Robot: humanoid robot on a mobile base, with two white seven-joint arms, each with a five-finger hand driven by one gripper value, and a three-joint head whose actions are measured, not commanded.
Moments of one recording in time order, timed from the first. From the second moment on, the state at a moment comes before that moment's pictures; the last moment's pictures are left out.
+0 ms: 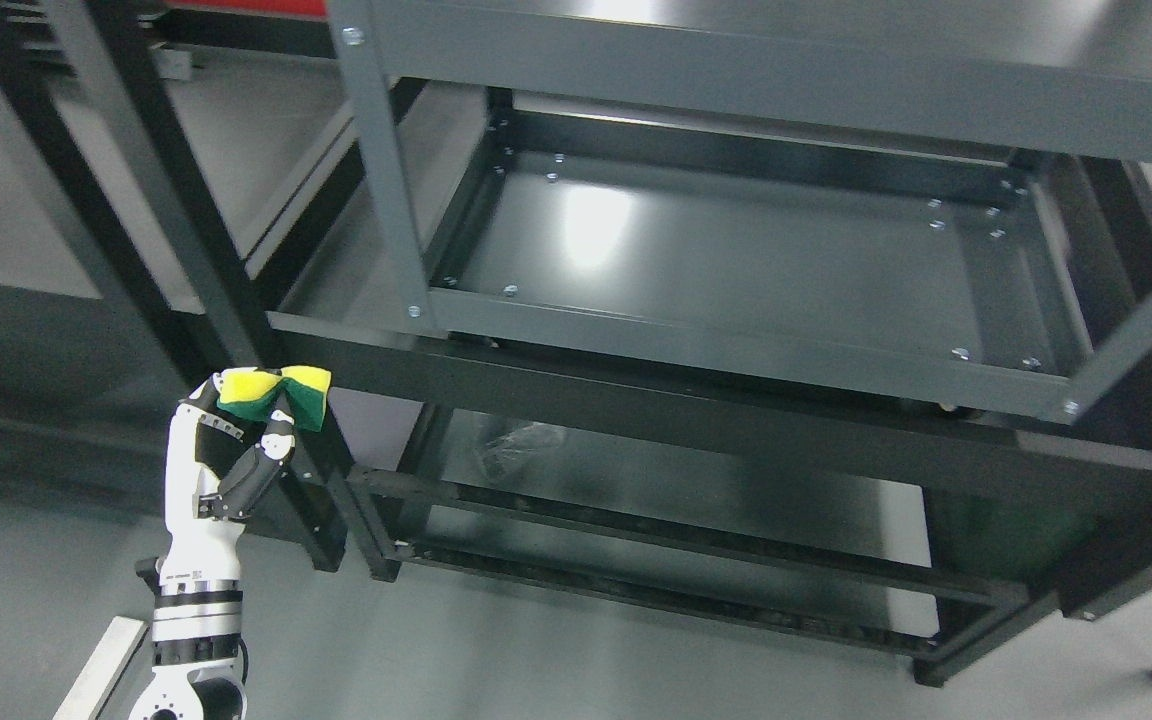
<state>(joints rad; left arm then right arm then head) -0.06 0.06 0.08 -1.56 0.20 -0.43 -0.02 -0.07 0.00 -0.21 0.00 -0.11 0.08 -0.07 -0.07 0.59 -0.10</state>
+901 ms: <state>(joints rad) -0.68 0.17 -0.51 -1.61 -0.04 -0.35 -0.08 -0.07 0.00 -0.21 0.00 -0.11 0.07 -0.07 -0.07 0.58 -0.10</state>
